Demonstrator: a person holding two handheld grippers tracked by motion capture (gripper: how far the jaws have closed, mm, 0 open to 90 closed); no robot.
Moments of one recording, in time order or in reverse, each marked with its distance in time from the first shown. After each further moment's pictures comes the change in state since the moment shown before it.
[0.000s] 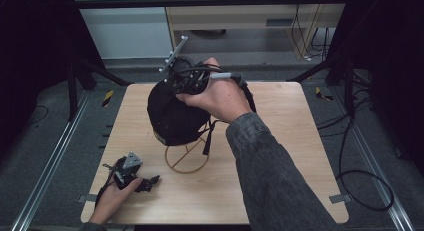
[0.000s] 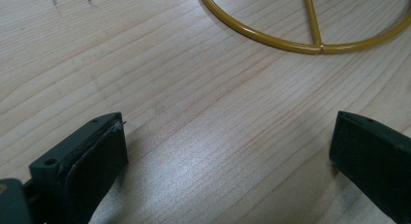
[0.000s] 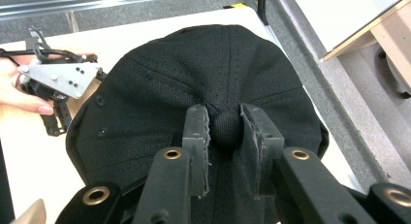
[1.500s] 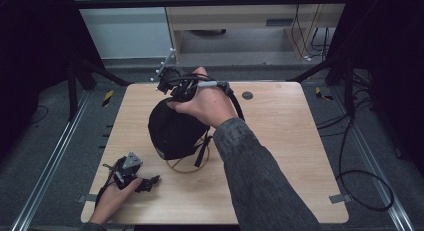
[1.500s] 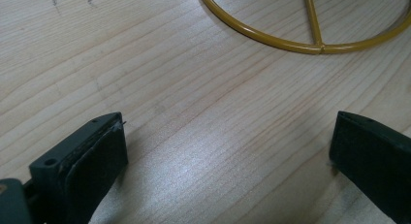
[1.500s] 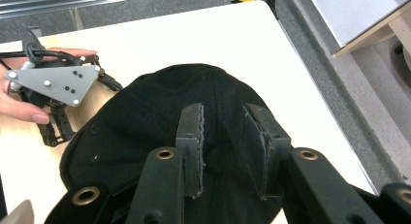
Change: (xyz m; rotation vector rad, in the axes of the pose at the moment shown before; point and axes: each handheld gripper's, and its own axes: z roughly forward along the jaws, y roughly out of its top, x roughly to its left) left arm 0.000 0.000 0.000 0.000 0.000 -0.001; right arm 0.010 0.003 0.036 0.016 0.026 0.010
